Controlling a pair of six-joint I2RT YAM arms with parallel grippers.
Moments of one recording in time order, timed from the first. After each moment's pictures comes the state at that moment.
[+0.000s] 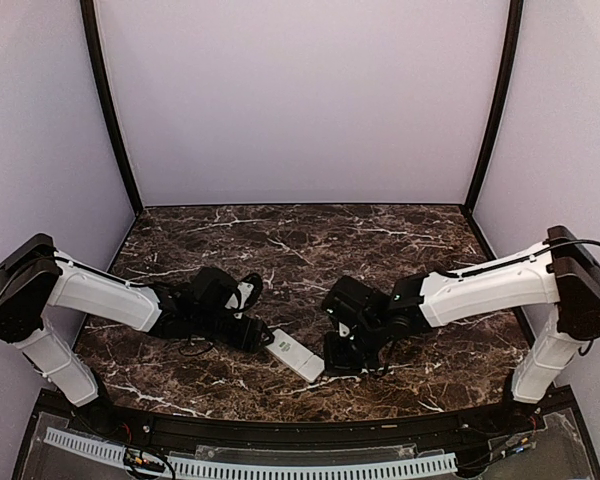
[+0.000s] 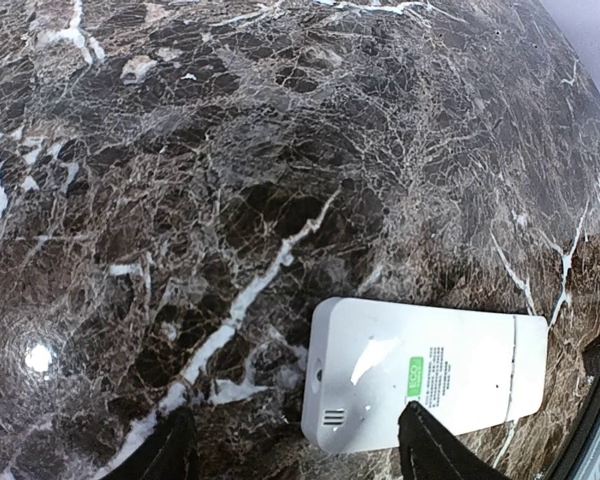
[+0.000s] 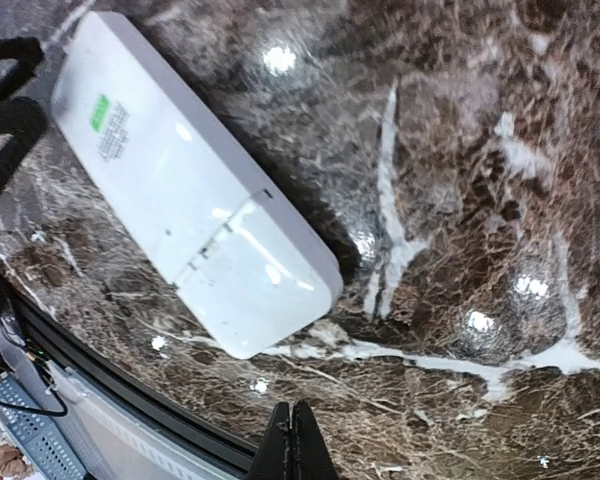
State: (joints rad) left arm -0.85 1.58 0.67 0.06 0.11 -0.44; right arm 1.14 1.66 1.02 -0.48 -0.17 1.08
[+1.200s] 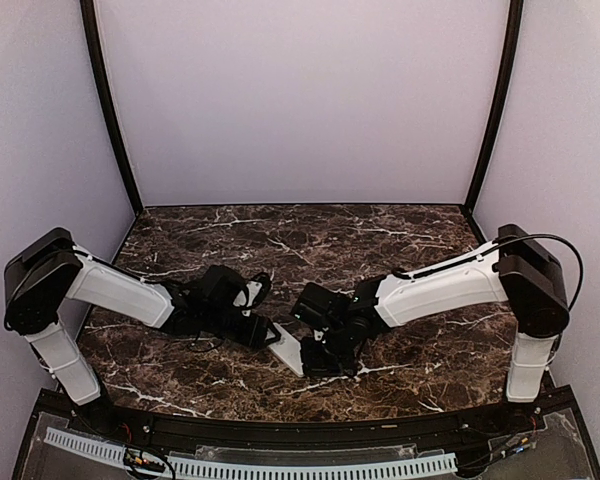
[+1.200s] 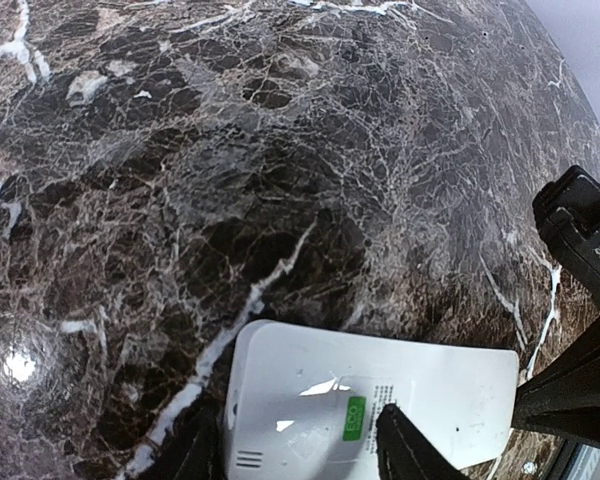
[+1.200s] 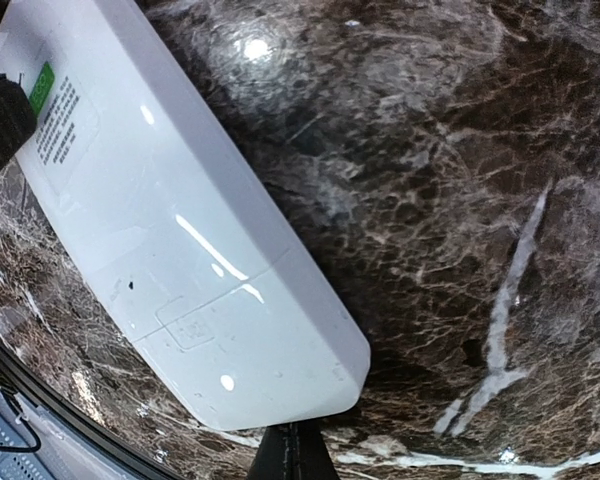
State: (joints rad) left arm -0.84 1.68 0.72 0.12 0.19 -0.45; right arm 1.16 1.91 1.21 -0.54 -0.13 1.02
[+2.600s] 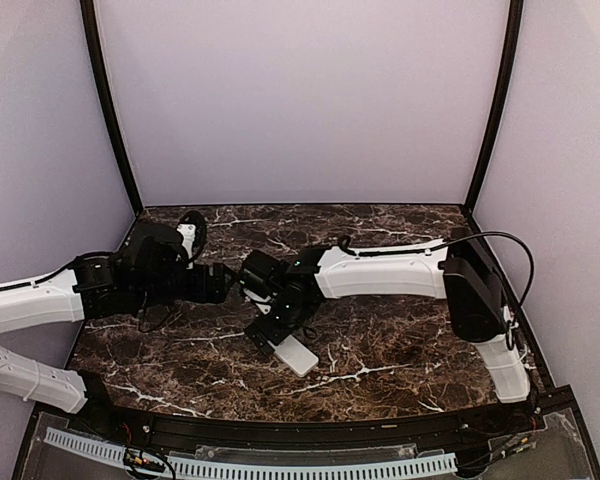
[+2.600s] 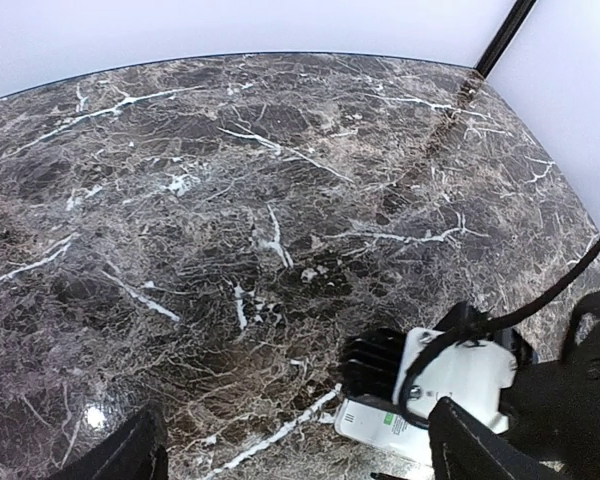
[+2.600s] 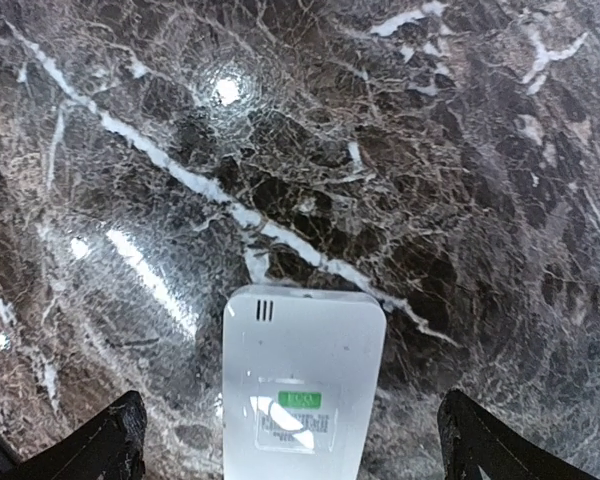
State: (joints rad) left arm -0.85 1.11 0.78 -0.30 -0.28 -0.49; right arm 1.15 2.20 1.81 -0.80 0.09 0.25
